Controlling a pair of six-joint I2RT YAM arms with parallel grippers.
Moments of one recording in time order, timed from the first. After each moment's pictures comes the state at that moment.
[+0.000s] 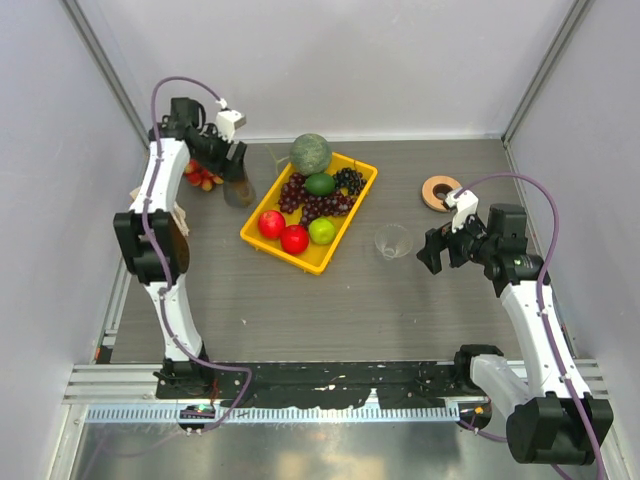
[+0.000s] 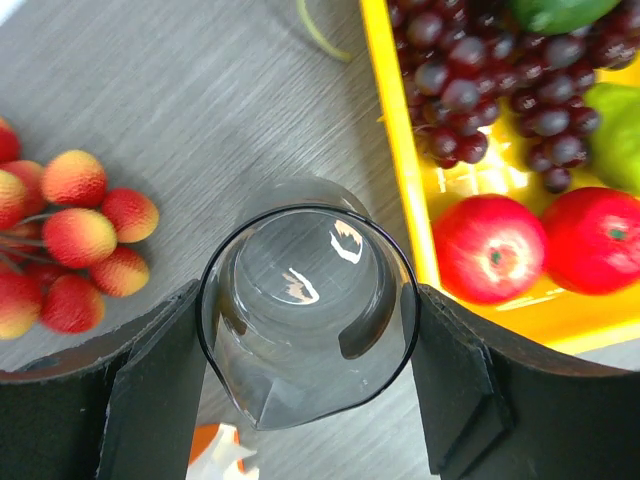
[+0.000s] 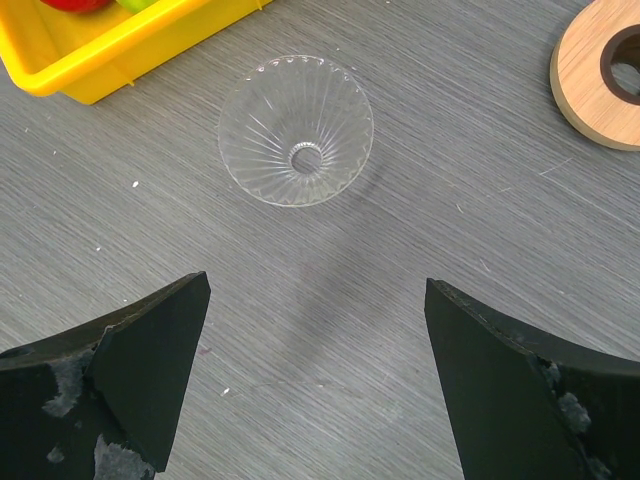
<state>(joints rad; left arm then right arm) 0.01 2.12 2.05 -0.93 0.49 0.56 -0.05 0.91 0.79 -0.57 -0.54 -0.34</state>
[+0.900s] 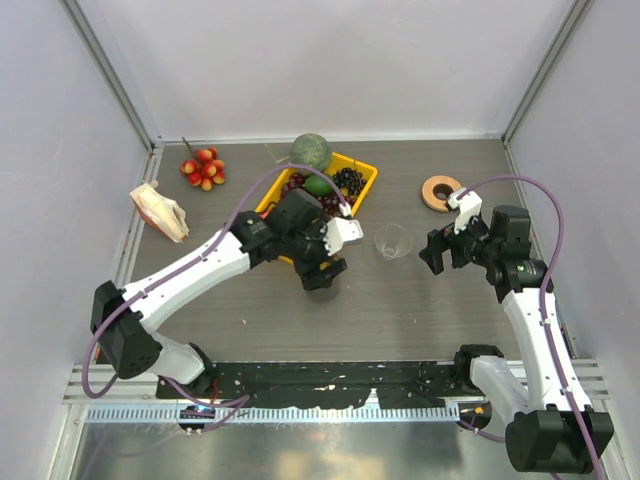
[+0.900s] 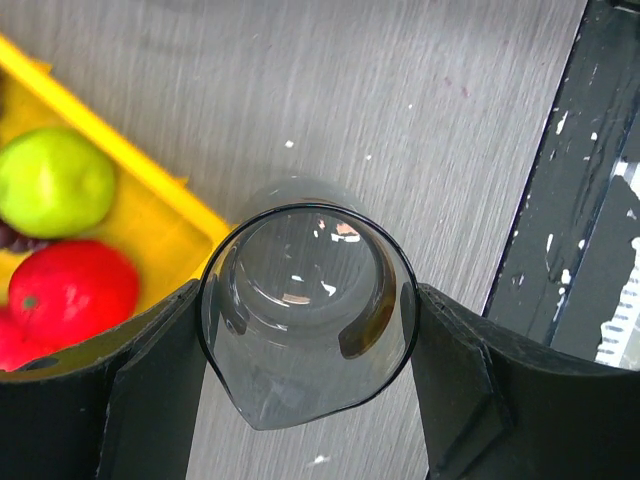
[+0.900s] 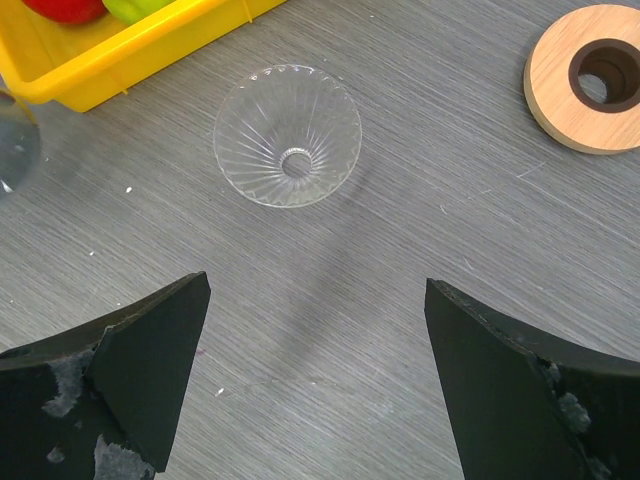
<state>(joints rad) -0.81 1.43 1.33 -0.81 0.32 0.37 -0.05 0.86 0.80 -0.58 -0.52 -0.34</state>
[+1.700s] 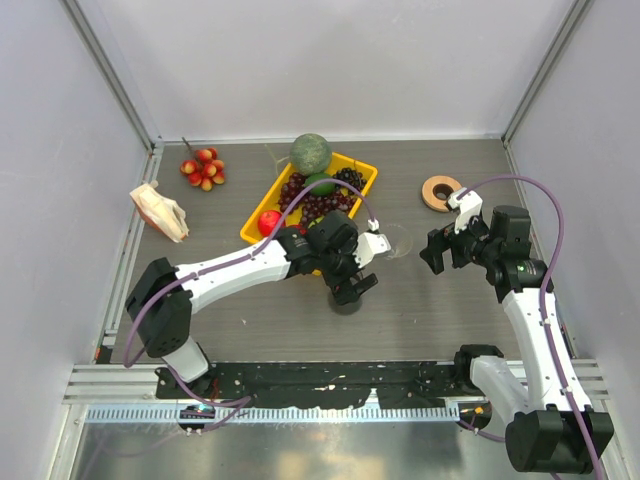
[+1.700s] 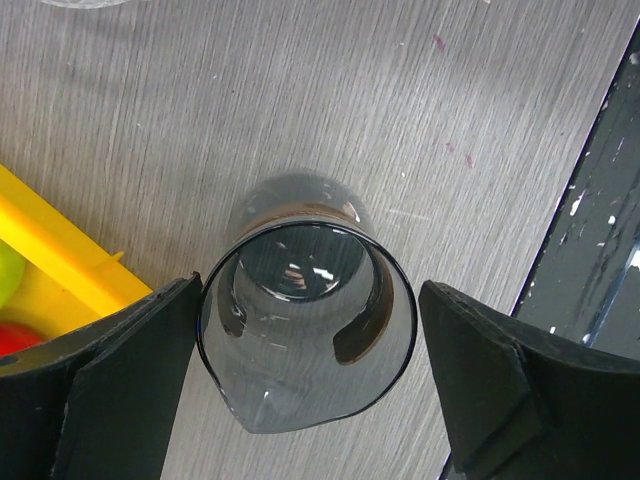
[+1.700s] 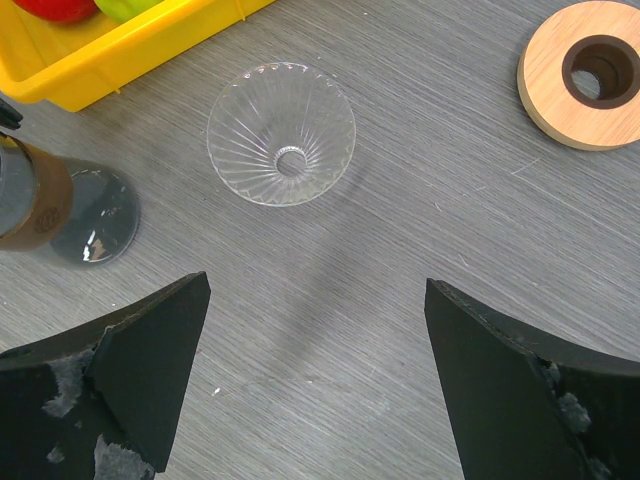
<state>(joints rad) -0.97 1.64 1.27 -0.55 0.23 0.20 -0.05 0.86 0.80 -0.58 -0.51 -0.34</state>
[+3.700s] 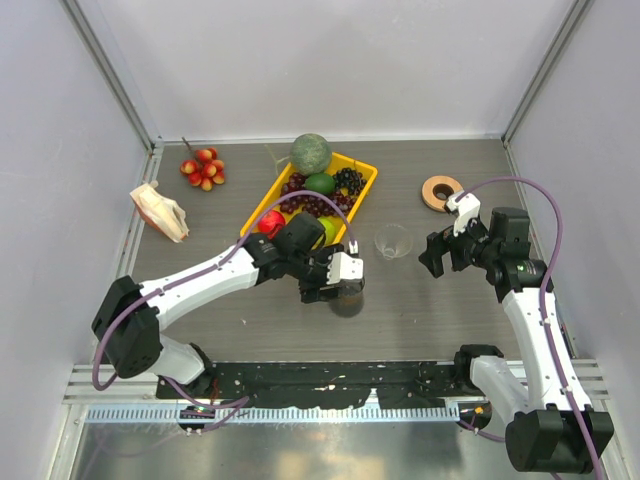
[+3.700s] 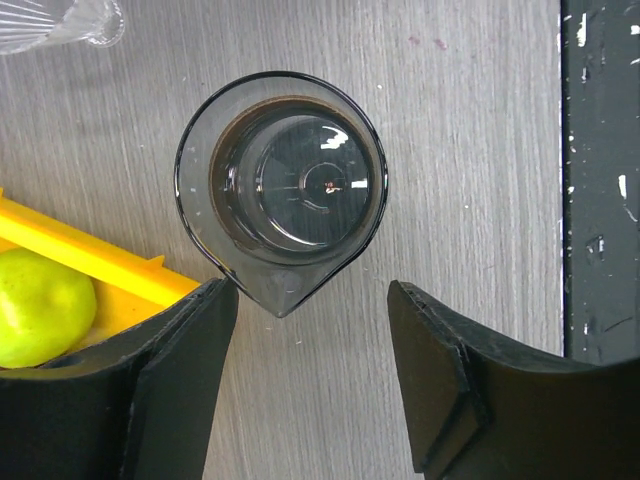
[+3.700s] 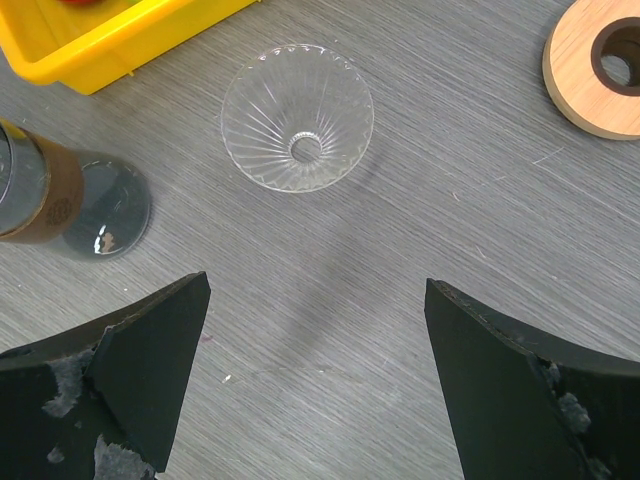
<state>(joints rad) -0.87 1.45 1.08 -0.55 0.42 0.69 -0.05 0.86 0.80 -0.62 -0.53 -0.35</state>
